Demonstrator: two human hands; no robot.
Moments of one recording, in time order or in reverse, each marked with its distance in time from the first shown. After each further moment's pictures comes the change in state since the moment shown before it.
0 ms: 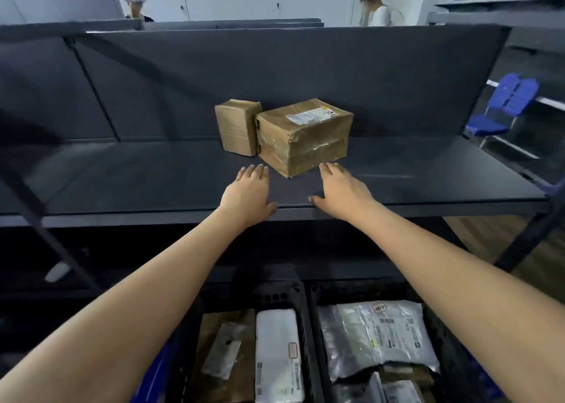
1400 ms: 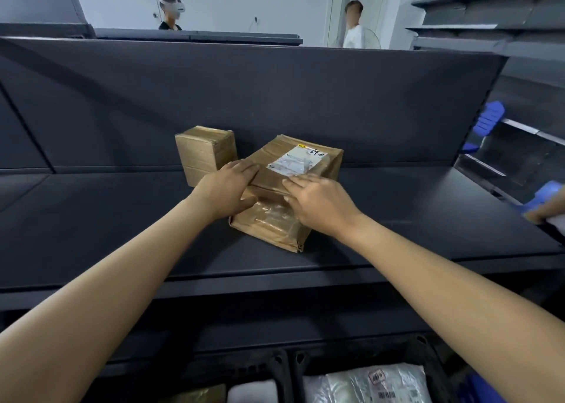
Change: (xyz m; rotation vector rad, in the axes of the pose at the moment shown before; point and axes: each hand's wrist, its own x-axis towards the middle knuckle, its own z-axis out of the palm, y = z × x) left_hand 0.154 -0.054 0.008 -0.093 0.097 0.180; right_hand 0.107 0.028 -0.003 -0.154 0.392 -0.437
